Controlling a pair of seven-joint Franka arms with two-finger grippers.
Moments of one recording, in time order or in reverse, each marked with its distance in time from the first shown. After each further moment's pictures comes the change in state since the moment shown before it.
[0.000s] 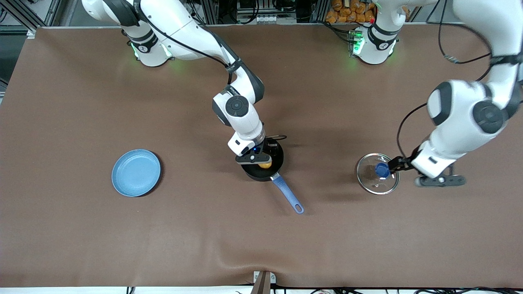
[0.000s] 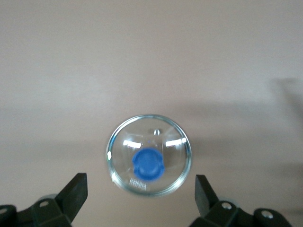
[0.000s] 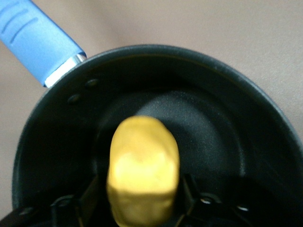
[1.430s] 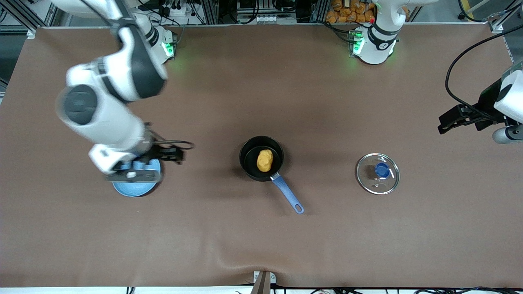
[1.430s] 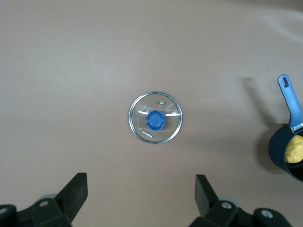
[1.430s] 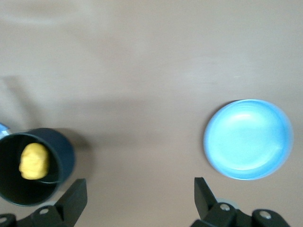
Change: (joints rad) left arm 0.005 -0.110 0.004 0.351 -0.001 -0.492 -0.078; right arm -0.415 -0.391 -0.070 0.208 -0.052 -0.851 -0.437
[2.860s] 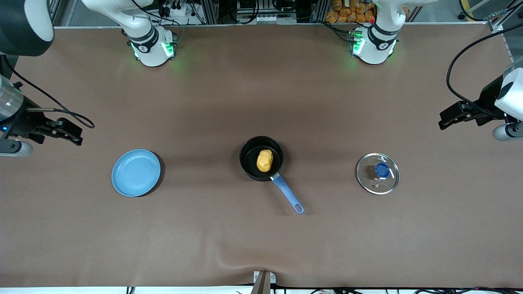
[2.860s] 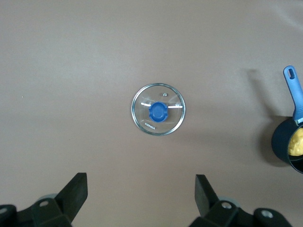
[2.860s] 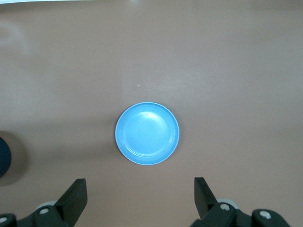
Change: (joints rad) left arm 0.004 -0.007 0.001 0.000 0.000 -0.040 0.000; right arm -0.224 -0.204 0.002 -0.002 -0.118 -0.155 -0.185
